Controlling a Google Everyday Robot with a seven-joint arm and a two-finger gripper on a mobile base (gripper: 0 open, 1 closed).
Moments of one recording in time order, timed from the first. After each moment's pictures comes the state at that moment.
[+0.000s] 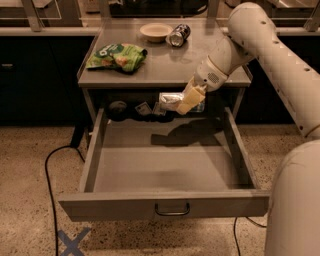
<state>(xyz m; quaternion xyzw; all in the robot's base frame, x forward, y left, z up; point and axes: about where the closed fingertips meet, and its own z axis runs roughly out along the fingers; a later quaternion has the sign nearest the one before) 0.657 -0.084 0.813 -0.60 0.74 0.23 0.19</state>
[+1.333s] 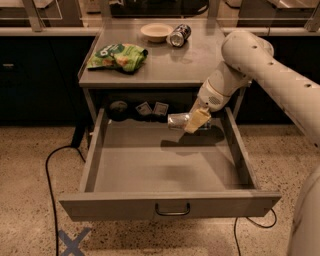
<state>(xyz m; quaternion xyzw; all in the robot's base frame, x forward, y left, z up) 0.643 -0.110 0.748 -0.60 0.77 0.15 0.16</state>
